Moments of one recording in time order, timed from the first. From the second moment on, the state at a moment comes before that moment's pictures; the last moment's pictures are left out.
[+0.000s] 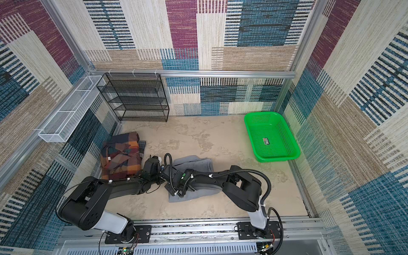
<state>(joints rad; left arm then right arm) -0.41 1.50 0.43 0.27 0.19 -0.92 1.15 1.95 1.30 -0.37 0.09 0.27</state>
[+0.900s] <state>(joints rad) -0.30 1.14 0.44 -0.22 0.22 -0.92 1.03 1.61 1.07 -0.22 -0.06 0.35</state>
